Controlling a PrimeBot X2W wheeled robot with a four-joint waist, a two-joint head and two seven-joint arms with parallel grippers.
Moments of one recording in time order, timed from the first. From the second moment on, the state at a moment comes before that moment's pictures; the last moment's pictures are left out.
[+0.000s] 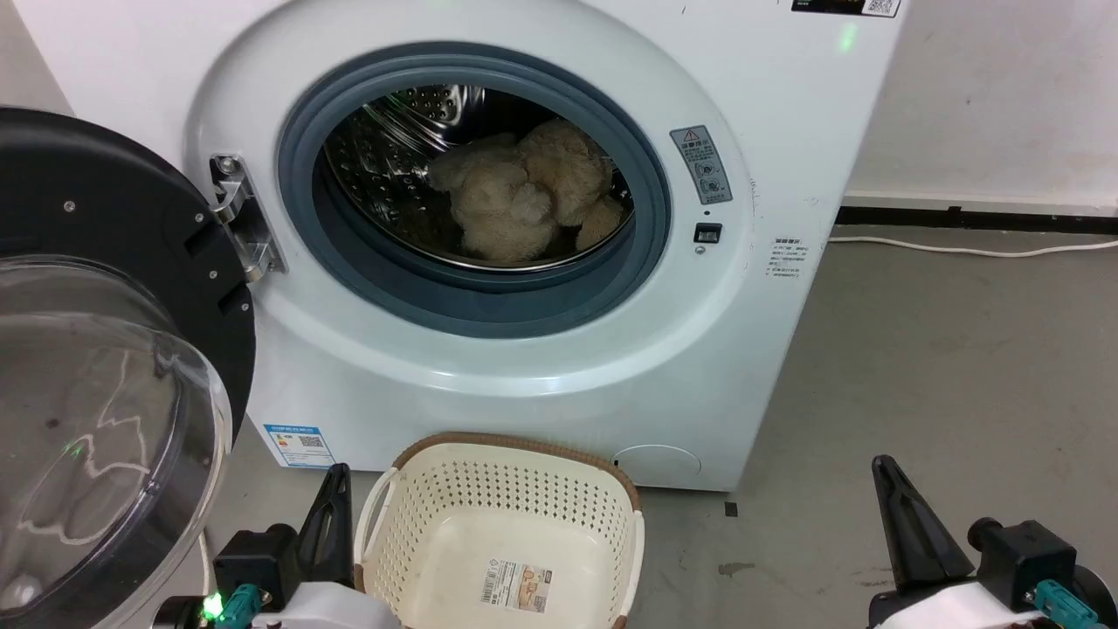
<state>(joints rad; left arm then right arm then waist) 0.04 0.08 -0.05 0.06 -0.14 0.02 -0.12 0.08 -0.06 0.01 0.01 0.10 0.13 -0.12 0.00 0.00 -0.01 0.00</state>
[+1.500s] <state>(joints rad) 0.02 0.06 -0.02 0.02 -0.04 0.01 -0.03 0.03 -0.06 0.00 0.00 0.03 0.13 -0.04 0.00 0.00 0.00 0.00</state>
